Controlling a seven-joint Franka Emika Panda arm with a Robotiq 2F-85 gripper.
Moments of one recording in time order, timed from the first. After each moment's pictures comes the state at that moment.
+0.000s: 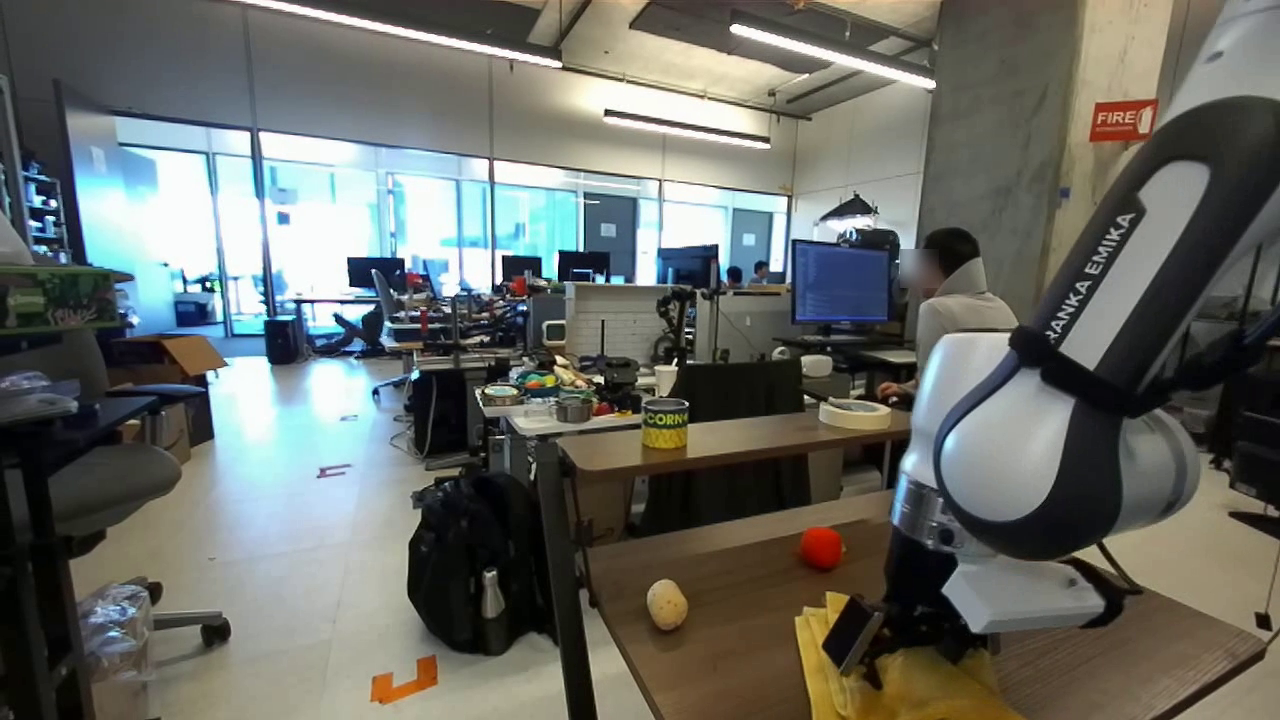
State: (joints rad) arm 0.17 0.86 0.06 -2.01 0.11 2.94 0.19
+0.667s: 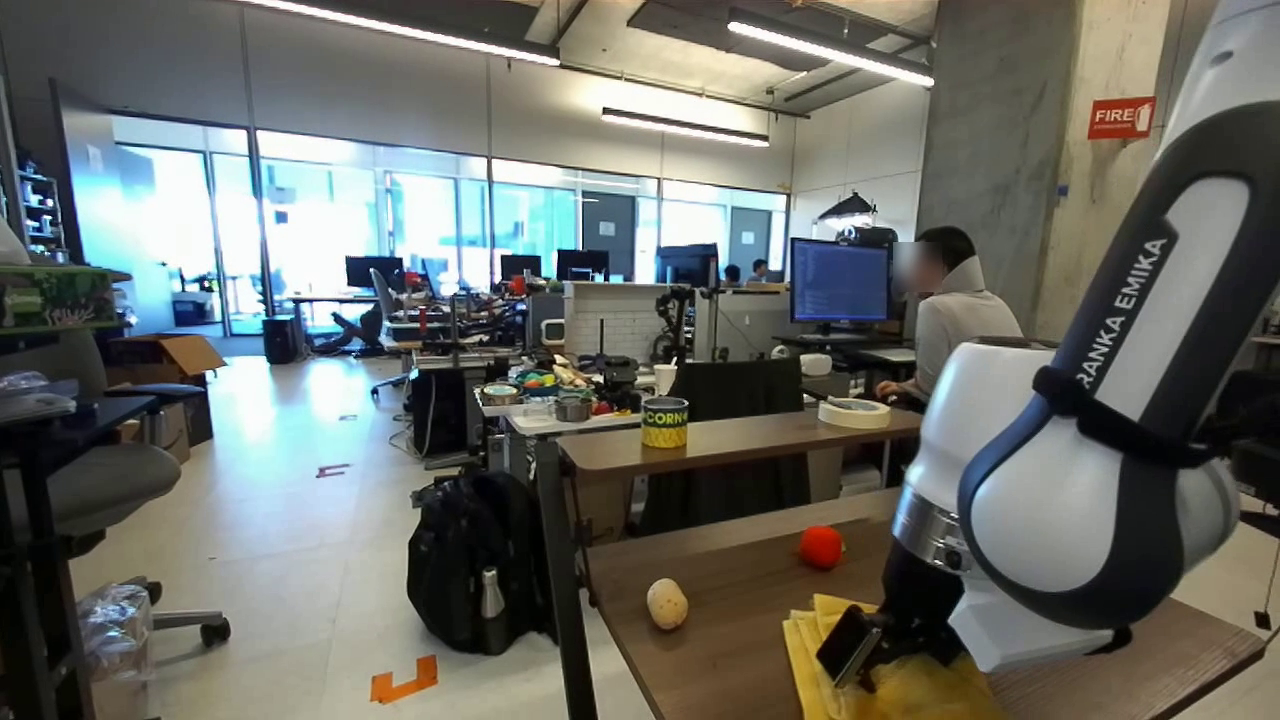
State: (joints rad) arm 0.25 0.87 0.00 -2.07 0.10 3.14 0.21
